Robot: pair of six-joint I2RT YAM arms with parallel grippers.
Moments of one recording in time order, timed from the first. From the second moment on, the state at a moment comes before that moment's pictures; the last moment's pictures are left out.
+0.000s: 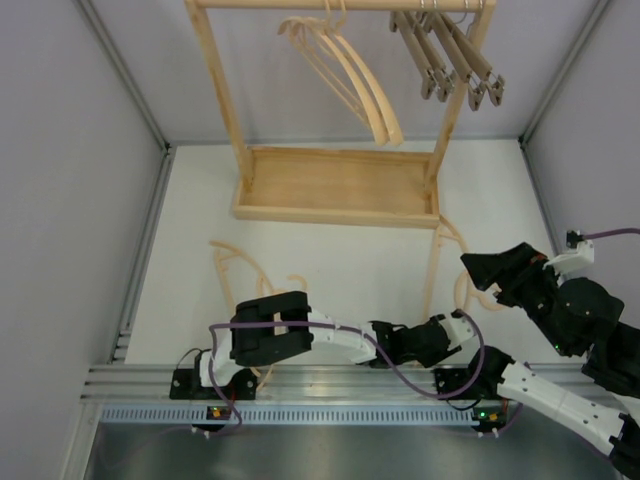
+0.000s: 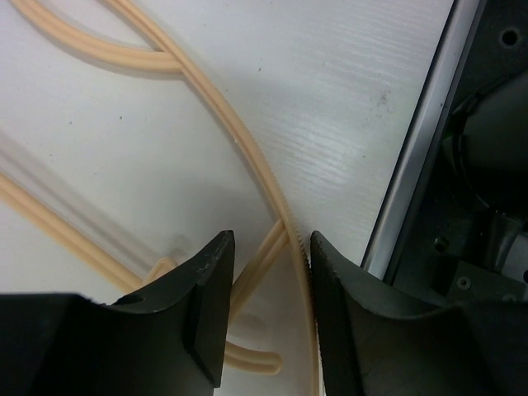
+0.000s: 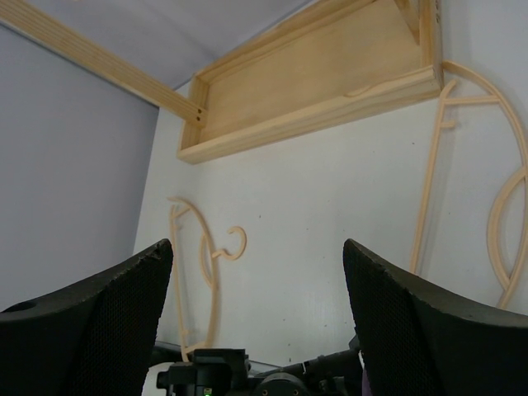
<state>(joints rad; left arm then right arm) -1.47 2.12 1.29 0.23 -0.22 -0.15 0.90 0.37 1.07 -0.97 0.58 0.88</state>
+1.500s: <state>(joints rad) -1.48 1.64 0.79 0.16 -0.24 -0.29 0.90 0.40 1.04 -0.97 0.58 0.88</state>
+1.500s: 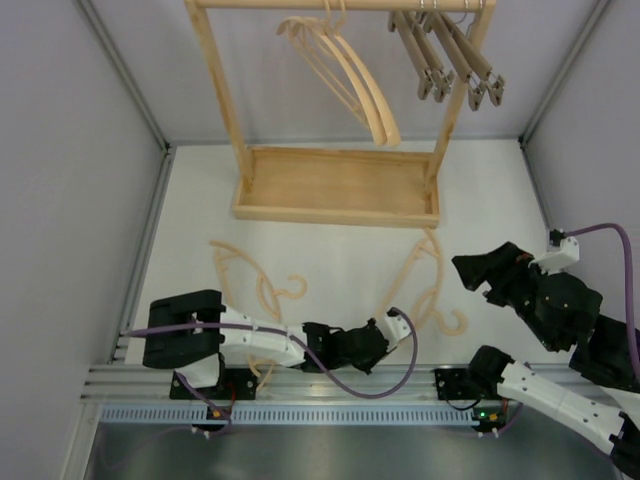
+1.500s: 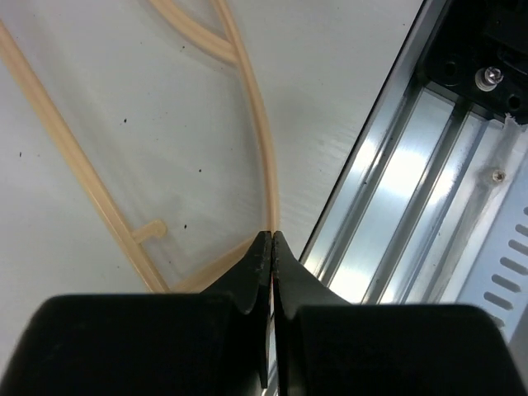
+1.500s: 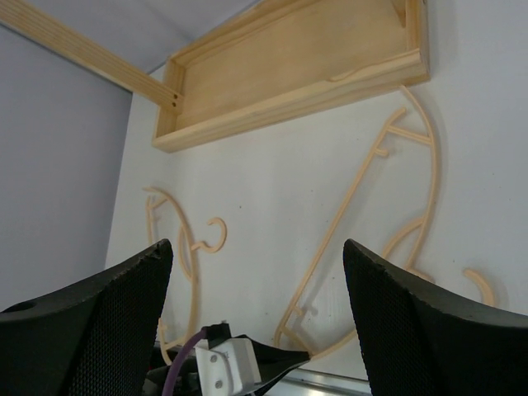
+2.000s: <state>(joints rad) -1.51 1.63 0.80 0.13 -0.26 -0.31 0.90 0.40 1.01 -0.97 0.57 0.89</state>
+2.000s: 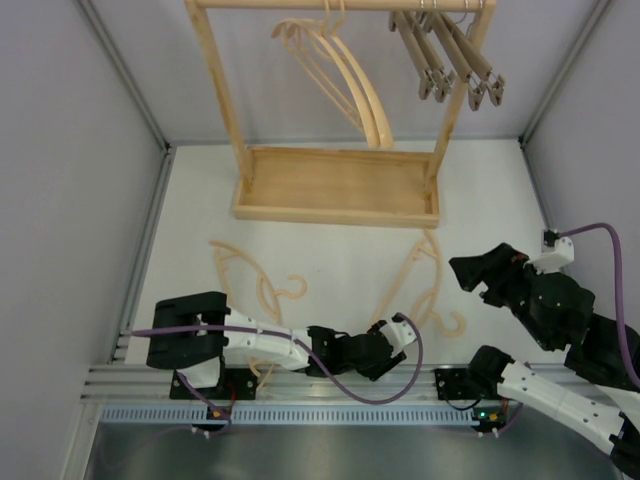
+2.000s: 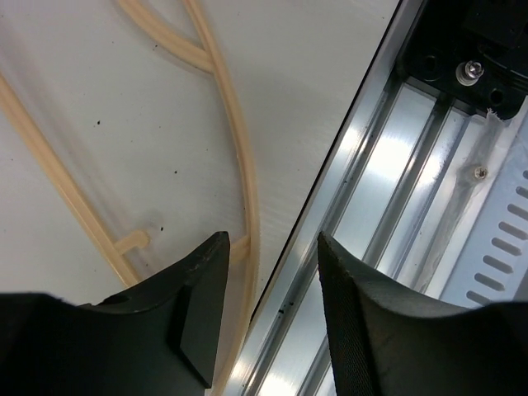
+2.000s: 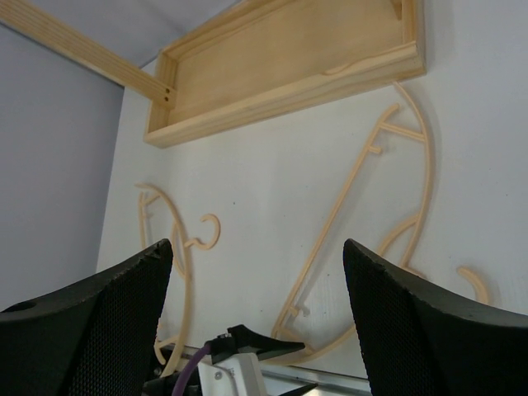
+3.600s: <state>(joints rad) -1.51 1.38 0.81 -0.01 -0.26 -0.36 0.90 0.37 0.99 -0.97 0.57 0.89</state>
